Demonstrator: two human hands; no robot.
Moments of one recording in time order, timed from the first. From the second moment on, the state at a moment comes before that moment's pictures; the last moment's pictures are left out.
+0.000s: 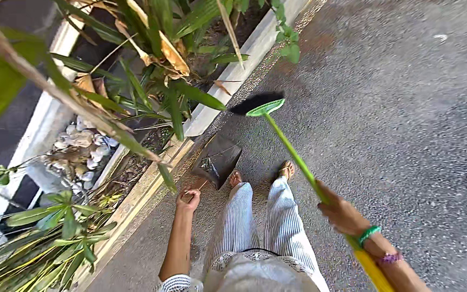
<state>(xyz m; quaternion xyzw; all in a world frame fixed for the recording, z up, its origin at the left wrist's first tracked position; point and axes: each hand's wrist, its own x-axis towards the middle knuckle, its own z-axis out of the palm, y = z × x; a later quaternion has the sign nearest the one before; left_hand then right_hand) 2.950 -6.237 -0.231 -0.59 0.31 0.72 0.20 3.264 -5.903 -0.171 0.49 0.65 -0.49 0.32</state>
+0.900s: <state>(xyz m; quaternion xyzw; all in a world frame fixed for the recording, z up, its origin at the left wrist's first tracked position) 2.871 -6.306 -0.263 -0.57 0.41 0.70 0.14 3.224 -5.942 -0.184 0.55 0.64 -0.41 0.34</state>
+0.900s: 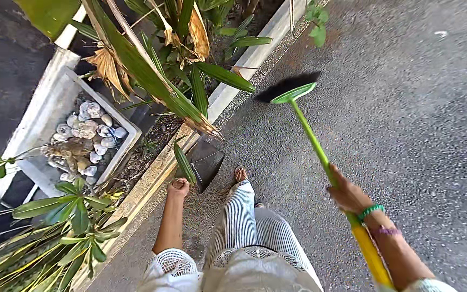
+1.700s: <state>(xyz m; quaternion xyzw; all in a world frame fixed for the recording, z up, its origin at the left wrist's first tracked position) 2.873 -6.327 -0.280 -0.53 0.39 0.73 0.19 3.222 -6.051 -0.220 0.54 0.64 -0.42 0.35</state>
